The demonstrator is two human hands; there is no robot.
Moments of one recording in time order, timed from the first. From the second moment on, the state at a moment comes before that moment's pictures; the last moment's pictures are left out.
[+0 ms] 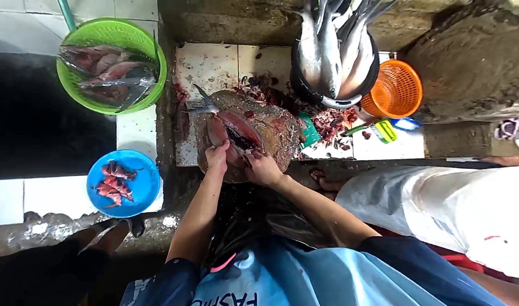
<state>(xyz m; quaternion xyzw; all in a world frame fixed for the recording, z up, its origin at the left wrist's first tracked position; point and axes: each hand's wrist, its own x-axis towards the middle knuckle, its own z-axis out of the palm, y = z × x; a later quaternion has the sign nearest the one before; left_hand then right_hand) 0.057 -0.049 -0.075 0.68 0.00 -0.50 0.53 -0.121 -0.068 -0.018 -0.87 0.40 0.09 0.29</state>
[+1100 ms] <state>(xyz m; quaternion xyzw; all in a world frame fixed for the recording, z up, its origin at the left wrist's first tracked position) 0.077 -0.071 -0.077 0.76 -0.04 -0.47 0.45 -0.113 -0.071 -0.043 -0.87 0.40 0.05 0.27</state>
